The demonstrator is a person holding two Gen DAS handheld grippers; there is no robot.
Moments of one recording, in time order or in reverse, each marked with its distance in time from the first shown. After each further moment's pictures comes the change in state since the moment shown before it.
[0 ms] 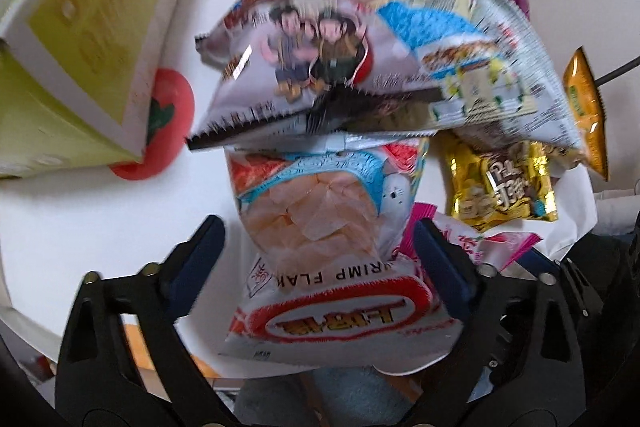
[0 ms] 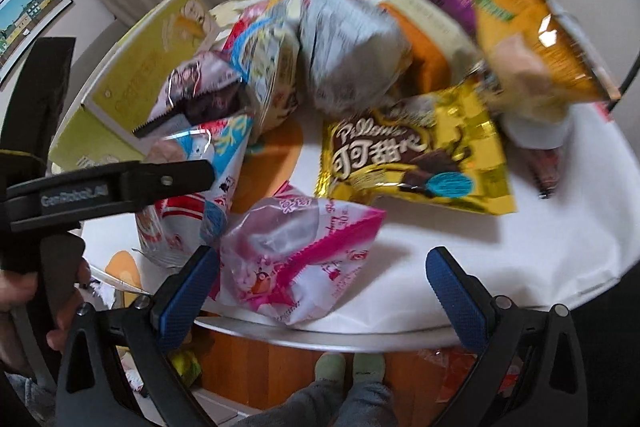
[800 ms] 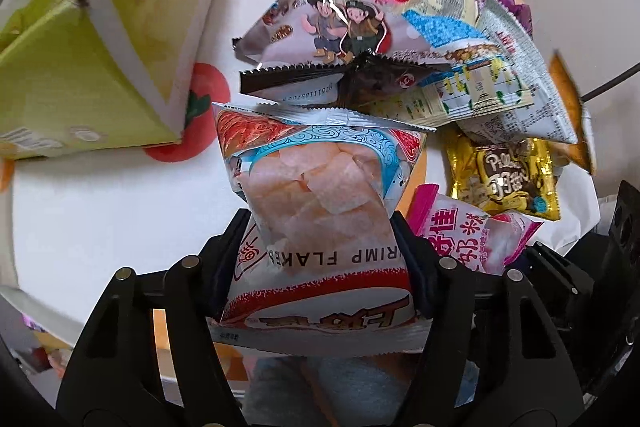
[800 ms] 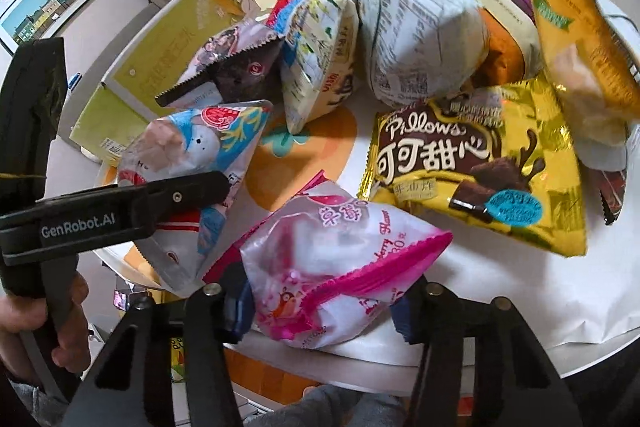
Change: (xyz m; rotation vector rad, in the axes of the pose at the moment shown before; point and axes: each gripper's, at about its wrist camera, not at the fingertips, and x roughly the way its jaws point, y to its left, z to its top) left arm -0.049 0.008 -0.032 -0.020 -0.060 0.042; right arm 0.031 0.045 0.017 -0.065 0.017 0.123
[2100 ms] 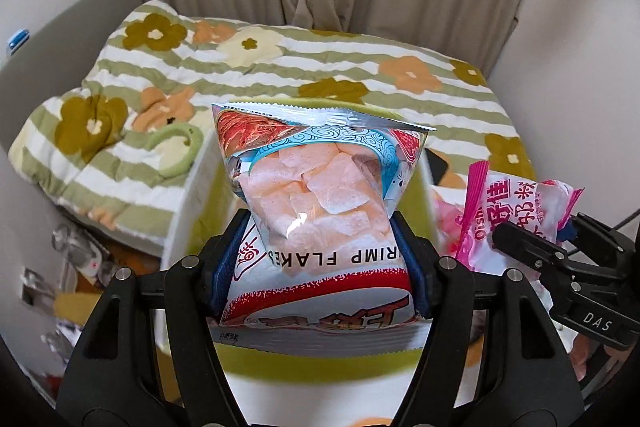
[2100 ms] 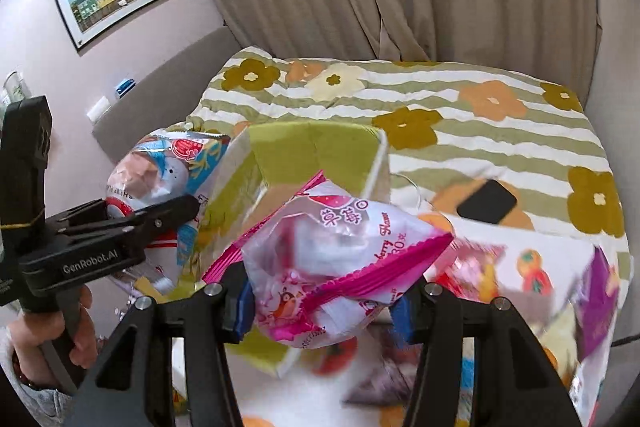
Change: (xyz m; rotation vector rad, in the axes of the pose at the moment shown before) left arm -0.180 0.185 0.189 -0.090 -0.346 0.139; right arm -0.020 0.188 0.215 -0.279 -0.163 0.037
